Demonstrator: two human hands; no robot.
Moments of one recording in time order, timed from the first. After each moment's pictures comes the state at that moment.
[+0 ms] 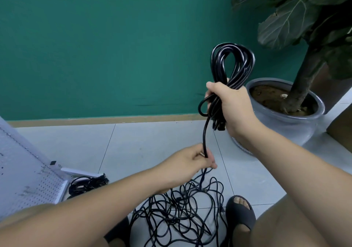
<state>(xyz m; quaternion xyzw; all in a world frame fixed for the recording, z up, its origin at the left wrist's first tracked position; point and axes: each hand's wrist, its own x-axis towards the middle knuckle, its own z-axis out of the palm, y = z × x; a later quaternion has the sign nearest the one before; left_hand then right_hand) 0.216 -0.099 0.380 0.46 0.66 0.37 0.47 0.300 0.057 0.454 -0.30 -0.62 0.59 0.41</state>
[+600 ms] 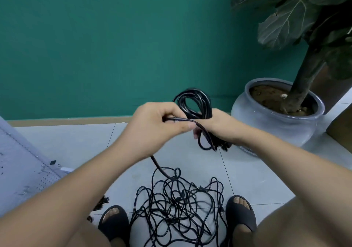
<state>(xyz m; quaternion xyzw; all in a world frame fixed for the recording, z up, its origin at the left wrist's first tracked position) 0.167 -0.118 0.457 0.50 0.68 0.49 0.22 0.306 0.066 0.424 -0.26 -0.85 0.45 0.08</state>
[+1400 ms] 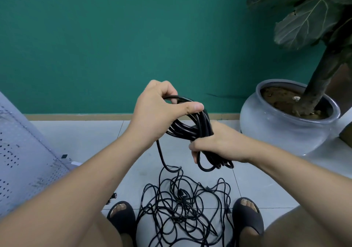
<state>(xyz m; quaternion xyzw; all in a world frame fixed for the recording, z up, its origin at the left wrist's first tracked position) 0.147 -0.111 0.466 0.40 0.73 0.54 0.10 0.305 0.006 0.439 -0.19 -0.84 0.50 0.00</state>
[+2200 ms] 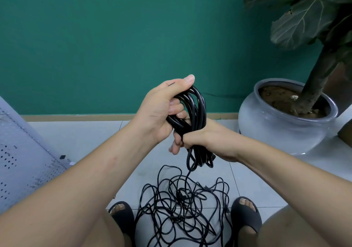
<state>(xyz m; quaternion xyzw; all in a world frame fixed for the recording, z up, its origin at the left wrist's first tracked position) 0.162 -0.087 0.476 0.23 0.50 0.72 0.43 0.288 -0.004 0.436 -0.13 -0.79 0.60 0.05</state>
